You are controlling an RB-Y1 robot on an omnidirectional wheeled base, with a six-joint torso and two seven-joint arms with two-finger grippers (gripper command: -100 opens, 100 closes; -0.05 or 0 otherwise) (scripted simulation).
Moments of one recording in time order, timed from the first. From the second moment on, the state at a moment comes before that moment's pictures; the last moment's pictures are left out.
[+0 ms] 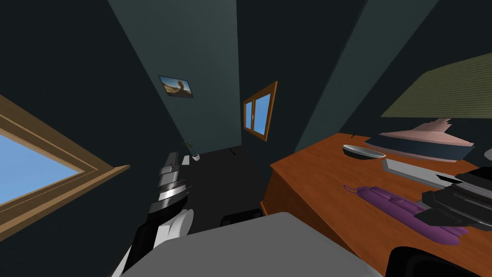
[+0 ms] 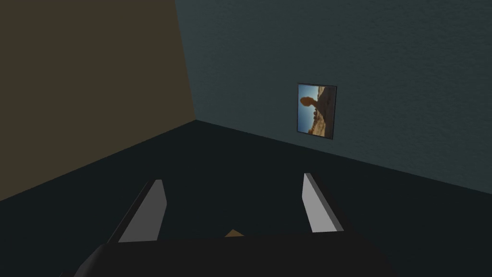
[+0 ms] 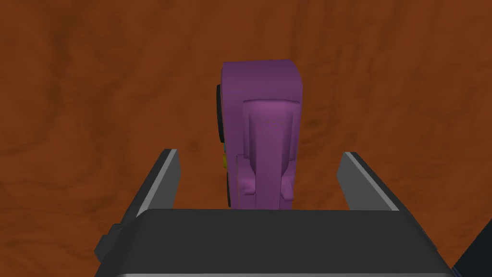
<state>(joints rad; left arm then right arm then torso) 0.51 -0.04 0.01 -2.27 0.06 -0.49 -0.15 1.17 -1.66 -0.79 -0.77 1.15 -1.56 -0.32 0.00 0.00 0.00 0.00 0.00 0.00</state>
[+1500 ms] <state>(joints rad) 0.51 -0.04 0.01 -2.27 0.06 -0.49 -0.15 1.15 -1.66 -0.75 -0.76 1.14 -1.55 -0.31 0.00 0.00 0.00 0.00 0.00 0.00</state>
